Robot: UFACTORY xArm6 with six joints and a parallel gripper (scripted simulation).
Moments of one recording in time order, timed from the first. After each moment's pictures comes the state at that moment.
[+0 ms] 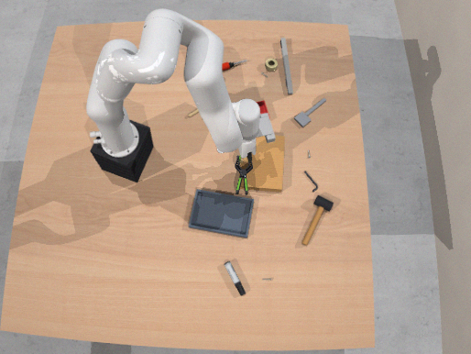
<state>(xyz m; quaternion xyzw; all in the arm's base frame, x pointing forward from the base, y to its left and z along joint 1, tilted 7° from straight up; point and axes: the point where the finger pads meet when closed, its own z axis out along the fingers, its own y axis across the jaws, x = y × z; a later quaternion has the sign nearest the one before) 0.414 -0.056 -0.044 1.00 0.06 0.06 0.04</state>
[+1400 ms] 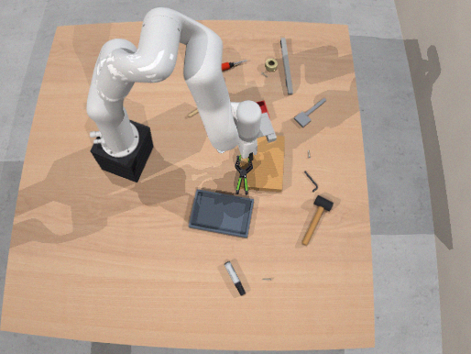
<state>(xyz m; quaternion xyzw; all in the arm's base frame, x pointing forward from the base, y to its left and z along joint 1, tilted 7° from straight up) 0.414 -0.056 -0.043 0.99 0.09 0.05 0.03</state>
